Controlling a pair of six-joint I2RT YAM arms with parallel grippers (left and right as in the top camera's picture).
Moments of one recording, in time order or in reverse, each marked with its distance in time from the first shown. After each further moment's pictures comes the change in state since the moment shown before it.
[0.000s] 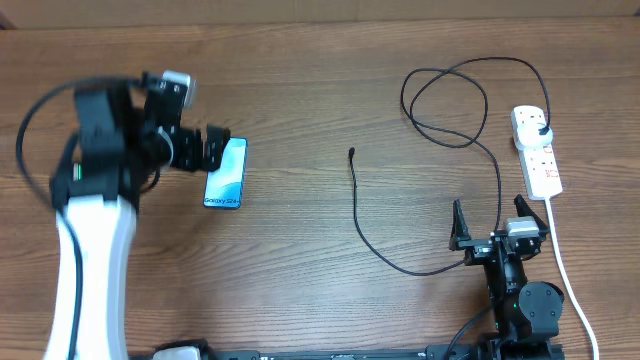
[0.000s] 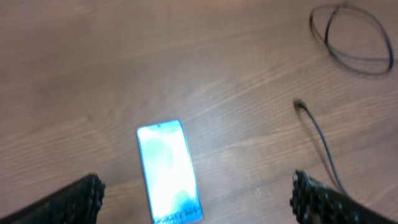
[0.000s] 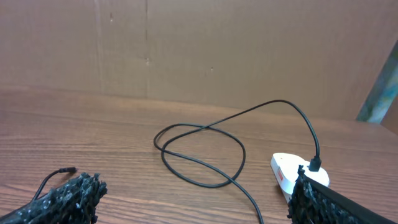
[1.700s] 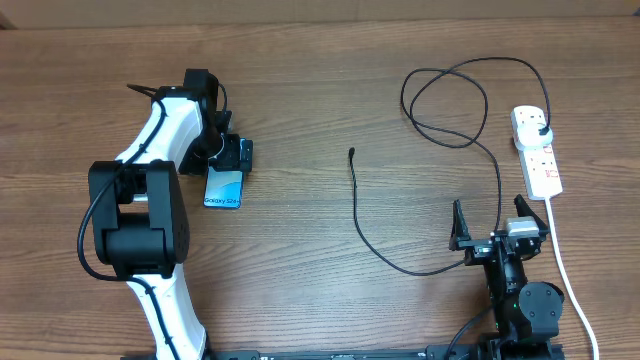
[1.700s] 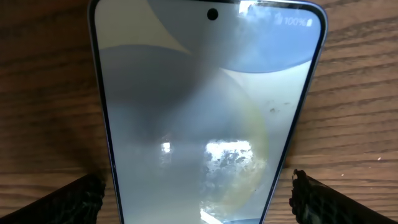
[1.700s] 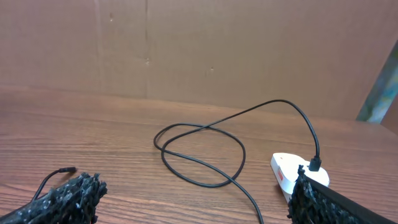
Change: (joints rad) left arm -0.116 0.760 0.227 -0.164 -0.316 -0.257; right arm 0.000 0.000 0.000 0.000 0.000 -0.001
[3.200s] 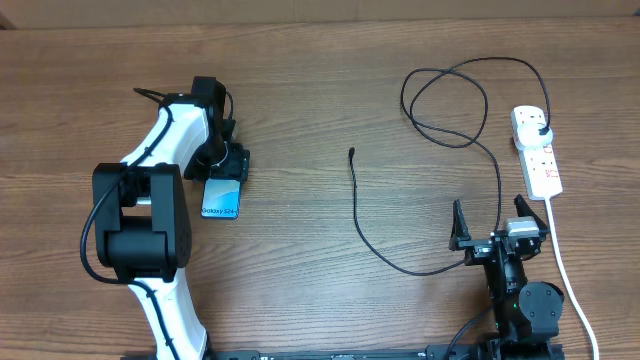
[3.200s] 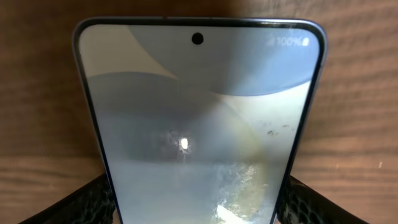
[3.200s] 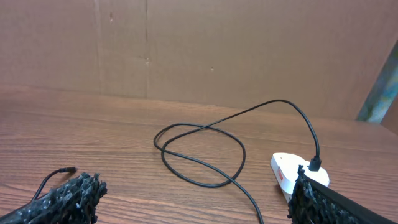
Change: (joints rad) left arm -0.028 -0.024 -0.064 0.012 -0.072 0.016; right arm 0.000 0.000 0.000 0.000 0.000 0.000
